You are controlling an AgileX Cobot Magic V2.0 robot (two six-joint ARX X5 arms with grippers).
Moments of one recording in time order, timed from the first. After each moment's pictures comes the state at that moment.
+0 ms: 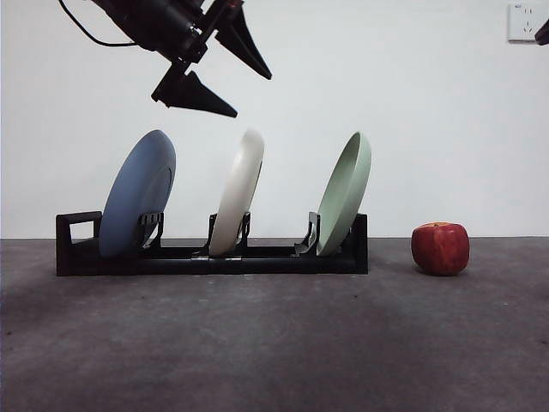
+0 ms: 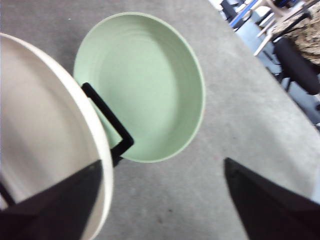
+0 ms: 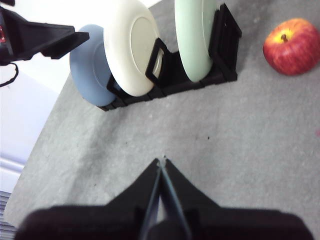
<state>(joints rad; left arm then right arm) -0.34 1.86 1.75 -0.58 0.58 -0.13 -0.03 0.69 0.70 -0.53 -0.66 0.37</state>
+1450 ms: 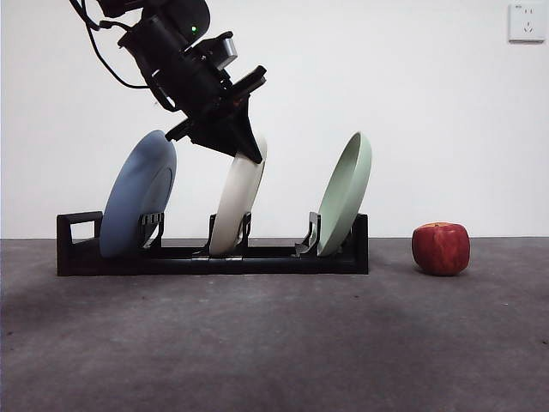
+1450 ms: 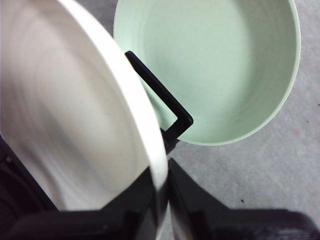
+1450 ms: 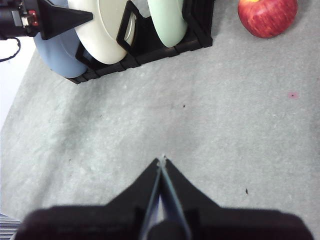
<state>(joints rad) -0.40 1.98 1.75 -0.56 0.38 0.03 -0.03 0.69 0.70 -0.69 -0.61 0.27</state>
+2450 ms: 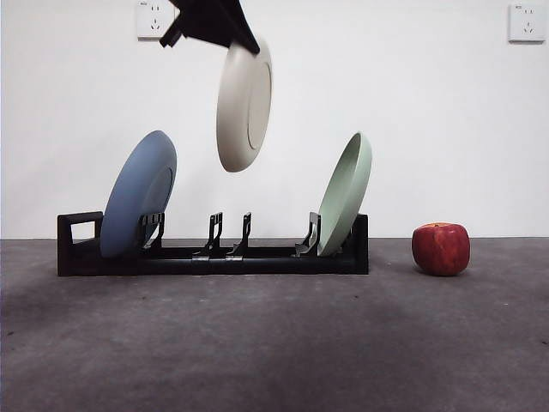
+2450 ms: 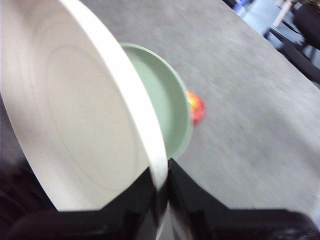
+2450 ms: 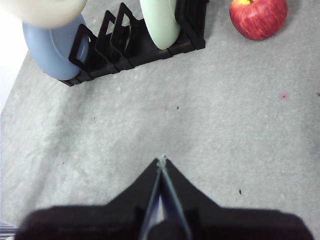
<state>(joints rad) -0.37 1.97 2.21 -1.01 0.54 0.06 -0.03 0.69 0.70 -0.69 -0.58 0.27</state>
